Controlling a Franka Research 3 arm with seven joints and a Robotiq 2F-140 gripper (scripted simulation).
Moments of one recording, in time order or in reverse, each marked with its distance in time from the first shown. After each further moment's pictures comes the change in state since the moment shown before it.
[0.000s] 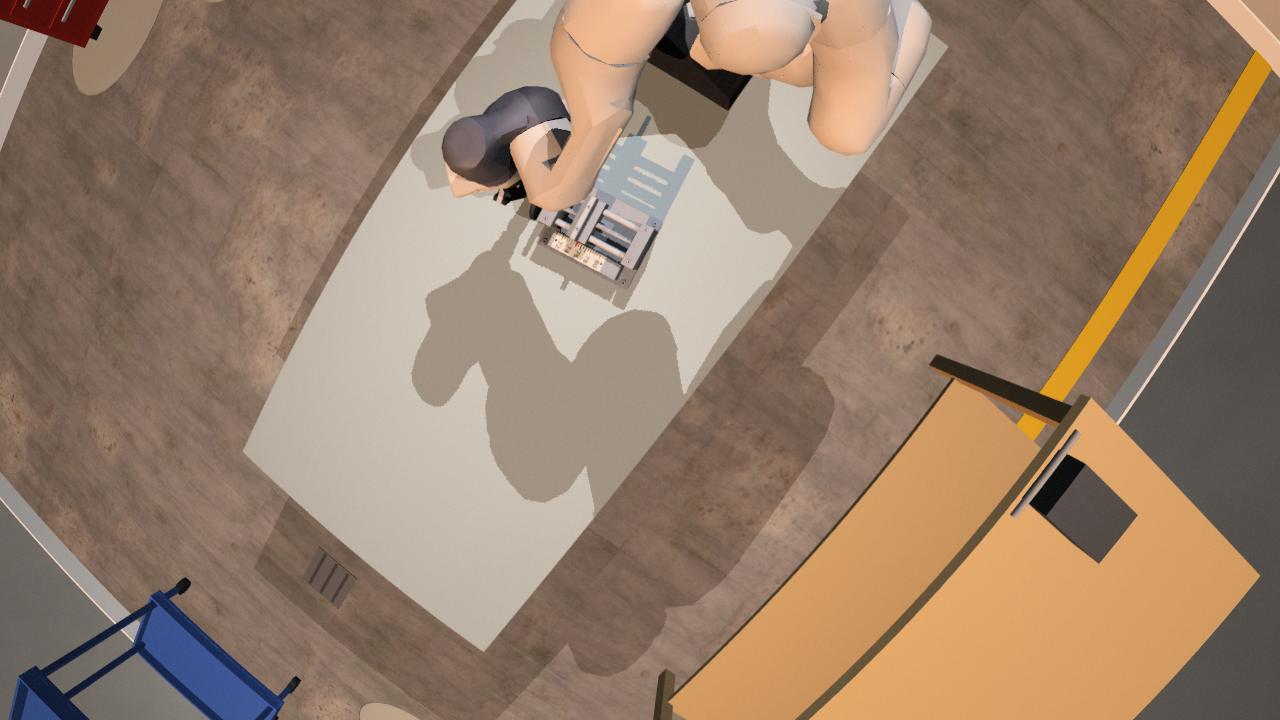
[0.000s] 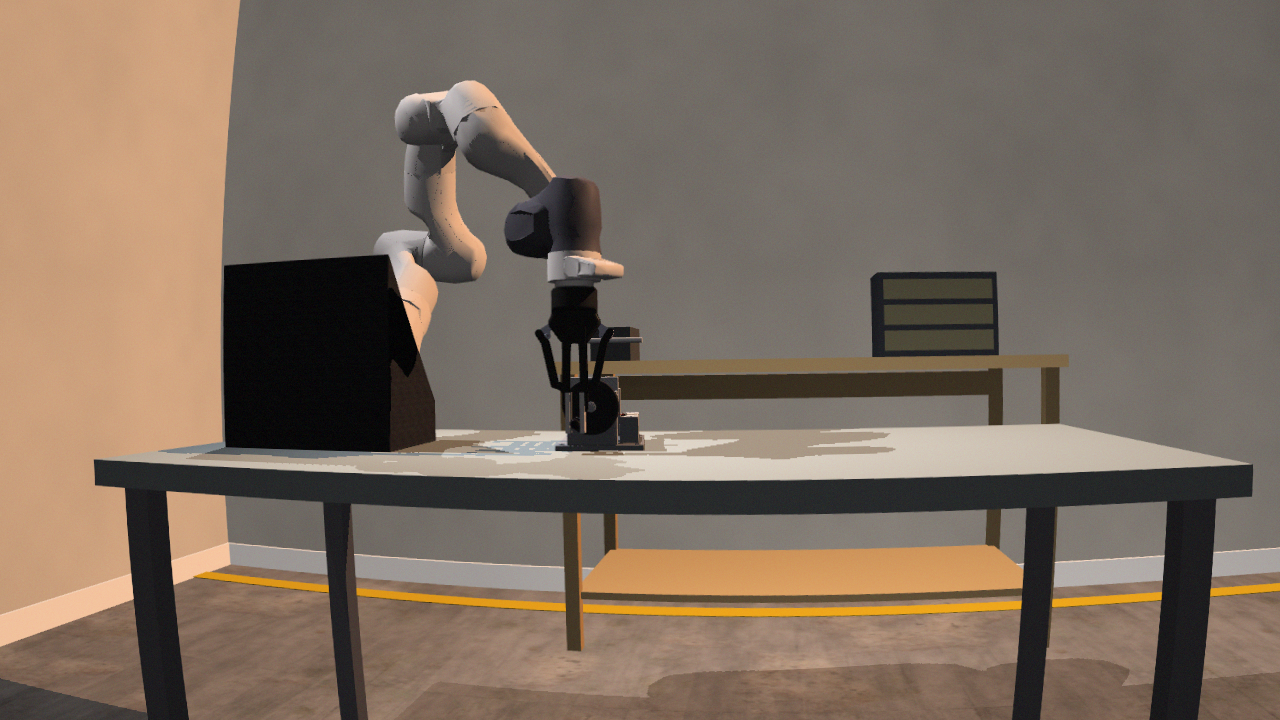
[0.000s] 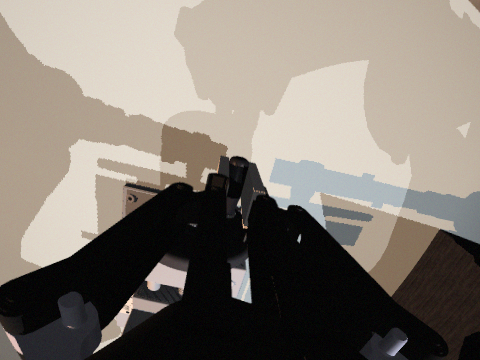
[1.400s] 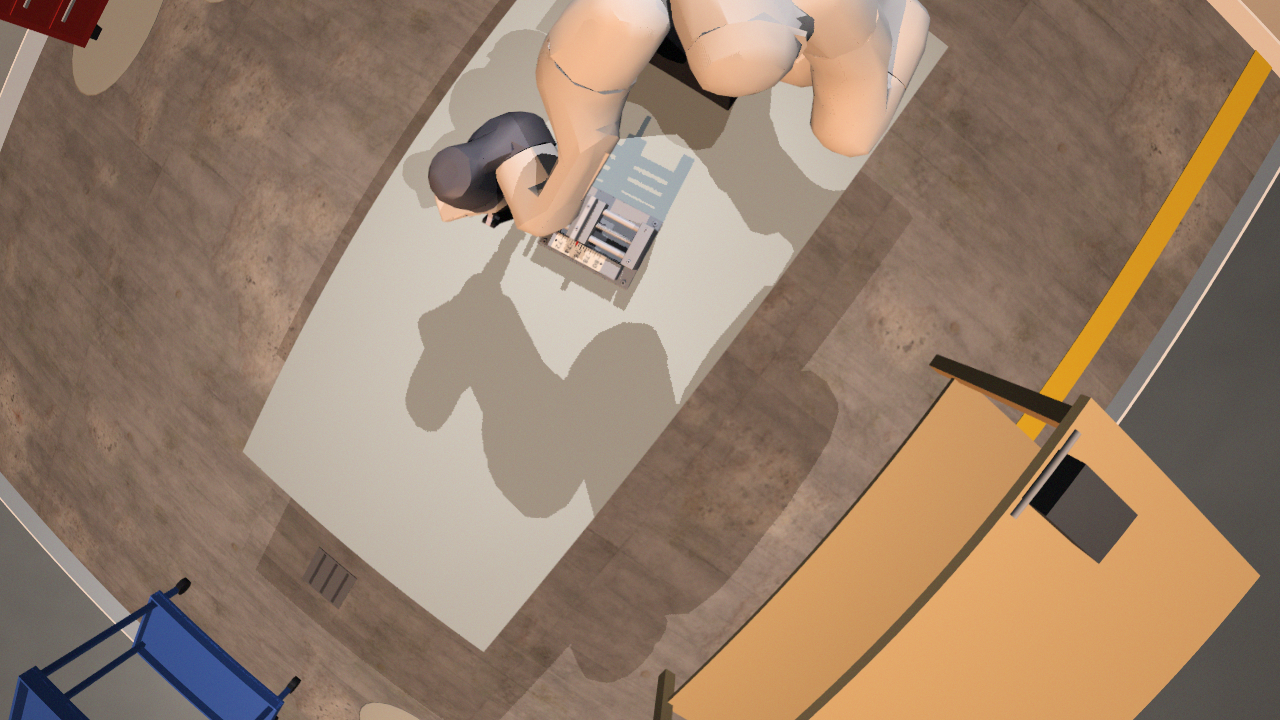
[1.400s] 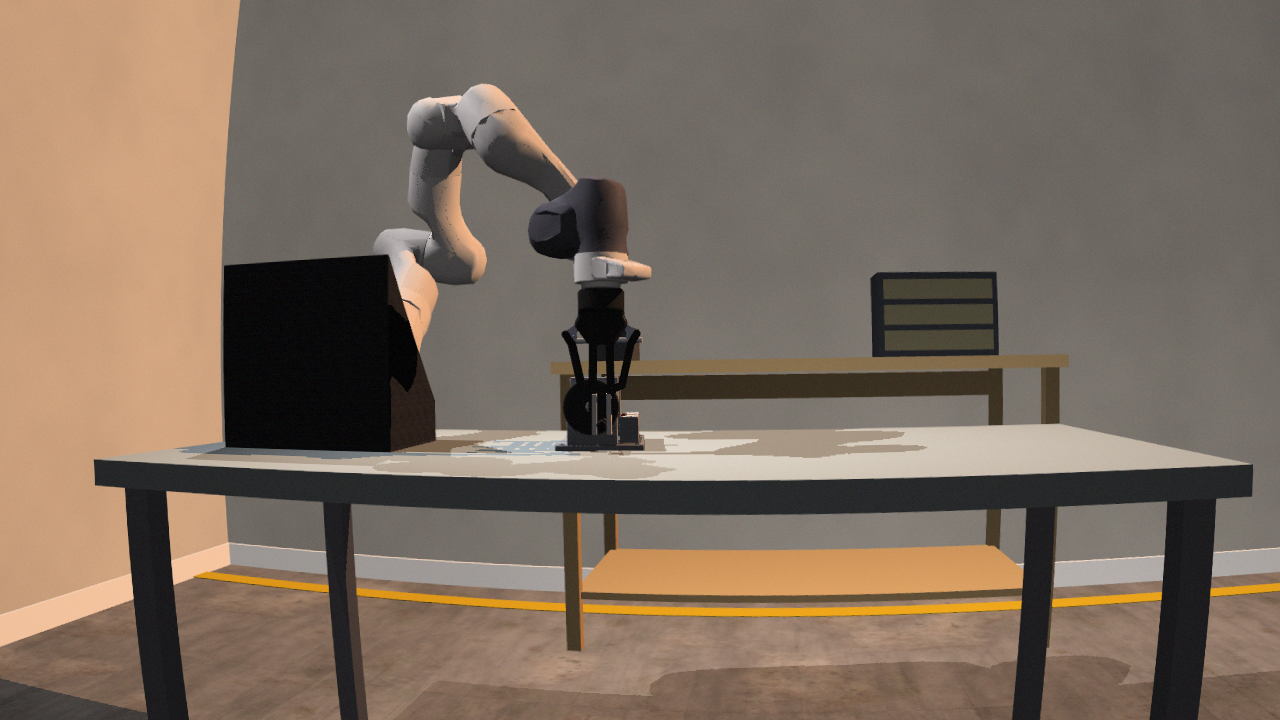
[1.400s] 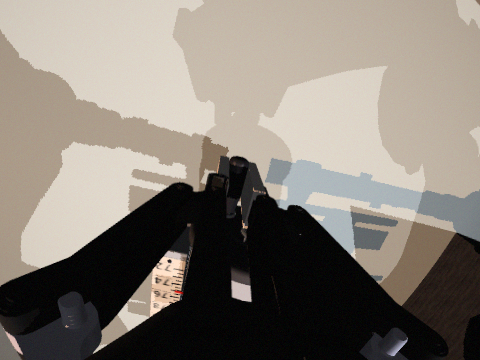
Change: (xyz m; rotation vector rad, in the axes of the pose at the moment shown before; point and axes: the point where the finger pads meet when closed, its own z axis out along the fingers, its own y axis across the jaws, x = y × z) arm 0.000 -0.043 0.003 -0.002 0.000 0.001
